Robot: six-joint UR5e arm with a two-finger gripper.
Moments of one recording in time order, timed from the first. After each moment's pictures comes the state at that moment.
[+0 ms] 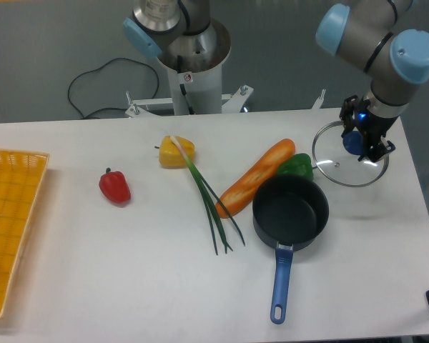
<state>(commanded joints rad) 2.93 -1.90 -1.56 -1.30 1.57 2.00</state>
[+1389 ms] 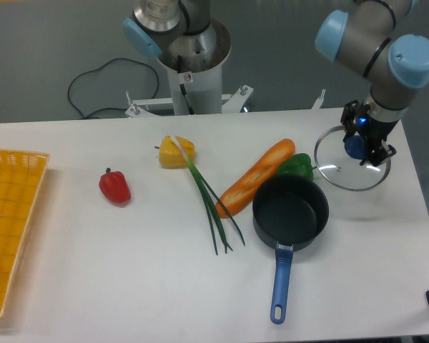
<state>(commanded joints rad) 2.94 -1.95 -1.58 -1.21 1.58 2.00</state>
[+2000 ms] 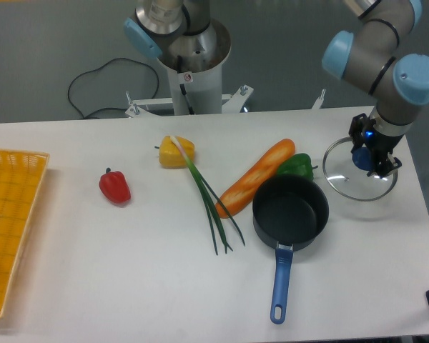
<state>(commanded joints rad) 2.96 -2.02 -1.57 -1.14 1.59 2.06</state>
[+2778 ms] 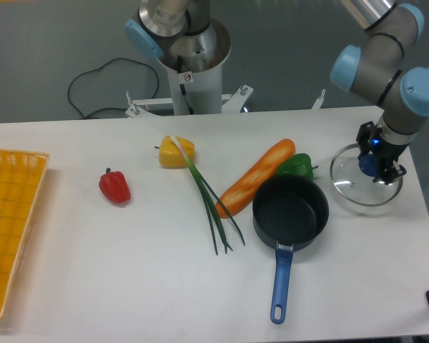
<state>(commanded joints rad) 2.98 -2.08 -1.58 -1.06 1.59 2.10</state>
